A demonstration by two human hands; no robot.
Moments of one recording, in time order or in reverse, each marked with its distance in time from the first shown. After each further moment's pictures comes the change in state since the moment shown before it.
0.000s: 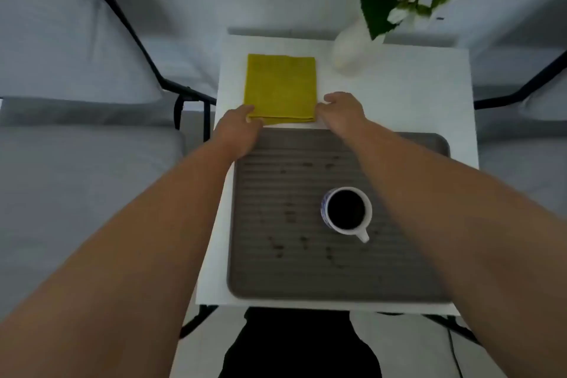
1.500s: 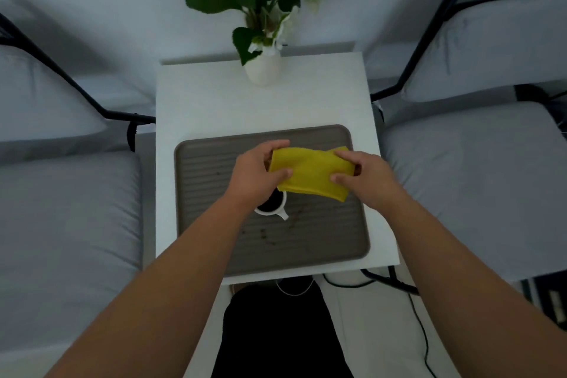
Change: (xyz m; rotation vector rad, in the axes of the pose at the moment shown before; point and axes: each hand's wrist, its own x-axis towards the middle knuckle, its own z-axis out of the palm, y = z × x) left_hand -0.140 0.130 0.098 -0.299 -0.109 0.223; right_hand -0.170 0.151 -0.148 0.136 0.028 -0.095
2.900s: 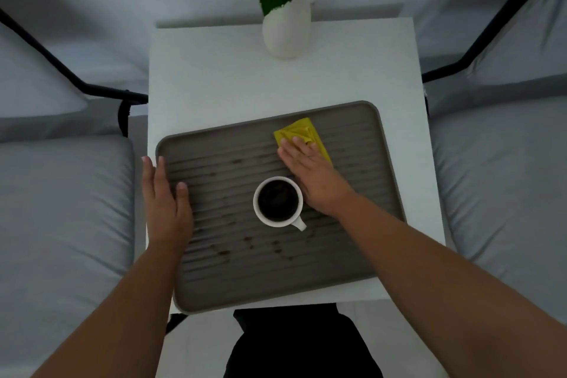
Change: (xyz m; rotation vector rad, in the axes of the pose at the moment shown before) left_hand 0.004 -0.201 -0.077 0.380 0.585 0.009; right_hand 0.109 0.052 0.159 -0.590 -0.133 -0.756
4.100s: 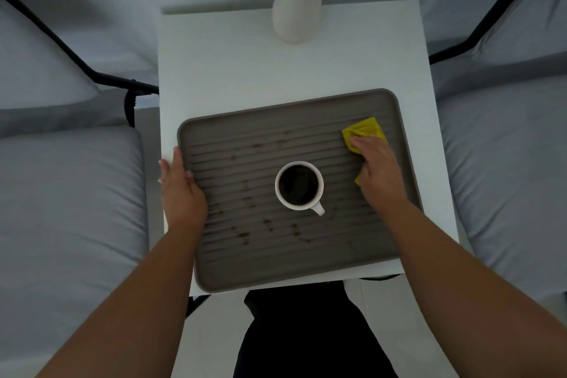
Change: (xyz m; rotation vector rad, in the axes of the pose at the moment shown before) left_hand 0.000 0.001 -0.005 0.006 -0.091 -0.232; right_hand -0.065 0.005 -0.017 0.152 0.462 0.425
